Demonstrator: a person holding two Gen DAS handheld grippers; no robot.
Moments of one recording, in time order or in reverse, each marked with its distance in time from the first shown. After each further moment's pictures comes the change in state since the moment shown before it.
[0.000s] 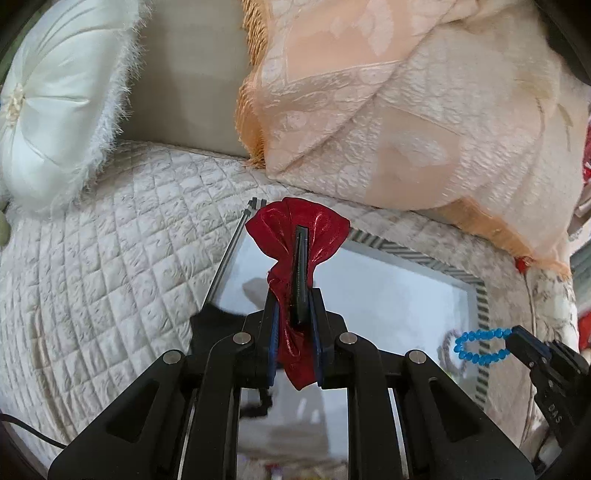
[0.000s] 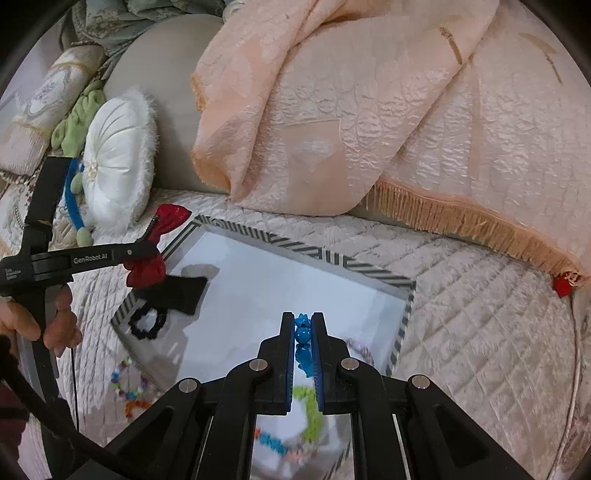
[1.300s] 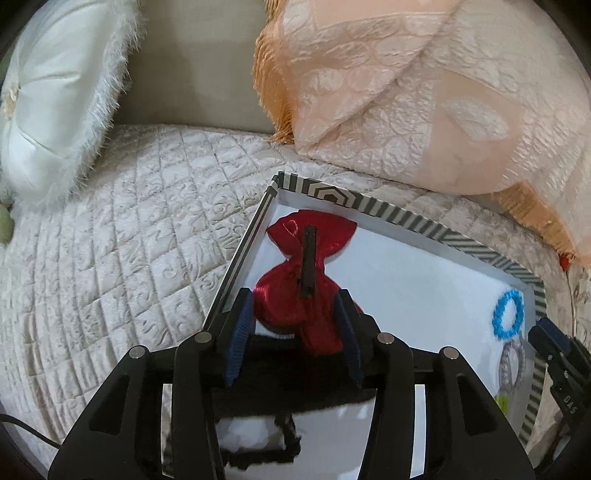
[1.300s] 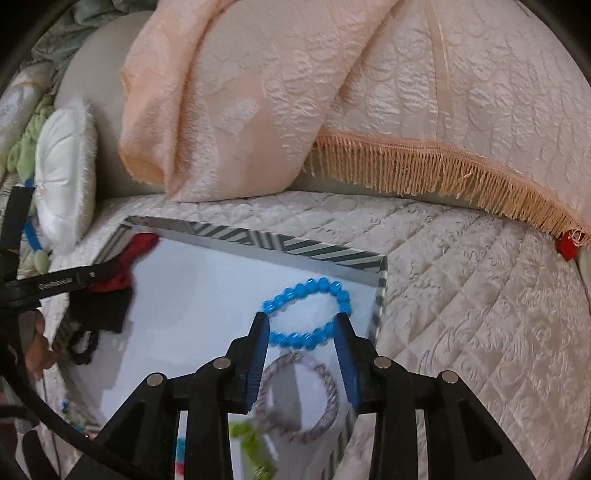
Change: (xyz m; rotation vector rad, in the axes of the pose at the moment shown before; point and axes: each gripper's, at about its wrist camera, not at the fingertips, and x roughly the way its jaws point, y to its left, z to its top) left arm 0.049 0.010 -0.008 0.017 0.022 0.115; right arm 0.037 -0.052 -0.007 0.120 0.004 -0.080
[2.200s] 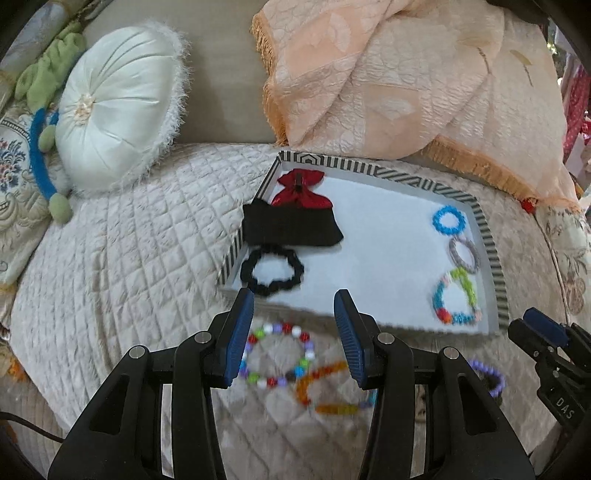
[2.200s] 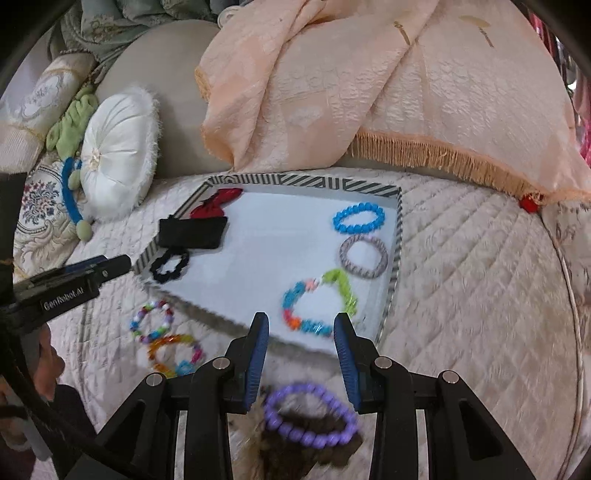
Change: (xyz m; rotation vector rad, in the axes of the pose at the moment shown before) left arm -0.136 -0.005 -0.132 0.091 -0.132 0.033; right arm -0.114 0.088 -0.112 -0.004 -0.044 0.000
